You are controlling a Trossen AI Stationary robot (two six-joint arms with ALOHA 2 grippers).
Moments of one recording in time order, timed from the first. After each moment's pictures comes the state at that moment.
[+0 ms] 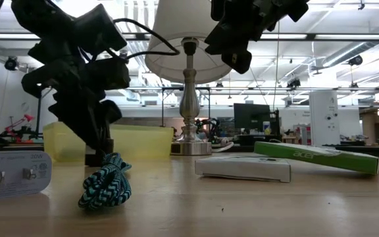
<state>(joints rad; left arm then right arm) -0.07 1.42 0.61 -0.15 0.16 -0.13 -0.03 1.52 1.08 -0.21 -0.31 0.38</state>
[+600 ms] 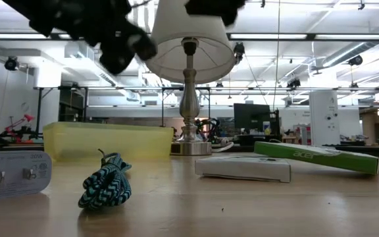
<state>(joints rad) -0.03 1.11 0.61 0.15 0.21 -0.31 0.09 1.48 1.14 -0.02 0.17 -0.01</state>
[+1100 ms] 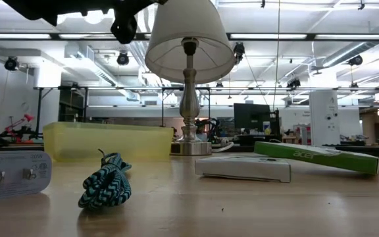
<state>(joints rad) 0.02 1.03 0.61 0.50 0.16 -0.39 0.16 1.49 1.19 0.04 0.34 -0.56</state>
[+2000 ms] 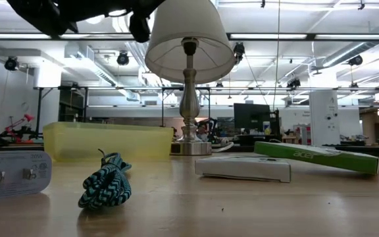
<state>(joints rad) 0.02 1.25 0.61 1.02 -0.02 -0.52 0.15 1.50 1.20 0.13 0.42 -0.71</state>
